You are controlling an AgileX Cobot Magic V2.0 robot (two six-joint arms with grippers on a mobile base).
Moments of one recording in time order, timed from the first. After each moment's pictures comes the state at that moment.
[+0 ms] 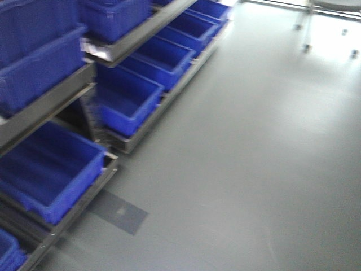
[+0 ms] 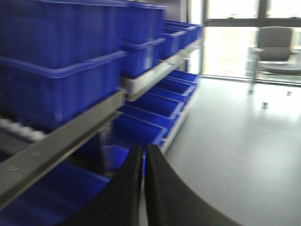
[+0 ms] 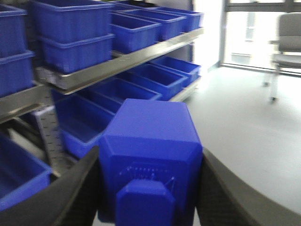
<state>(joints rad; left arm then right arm) -0.04 -0.01 0.03 0.03 0.10 -0.04 0.13 -0.01 -0.33 -0.03 0.52 0.03</state>
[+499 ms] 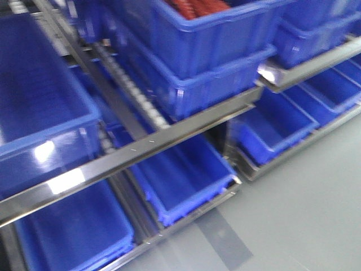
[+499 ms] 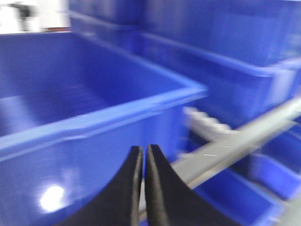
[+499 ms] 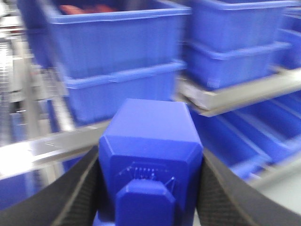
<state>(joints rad) -0.04 -0.01 0.03 0.03 0.10 -0.04 0.13 -0.01 -0.33 -0.03 0.53 0.03</state>
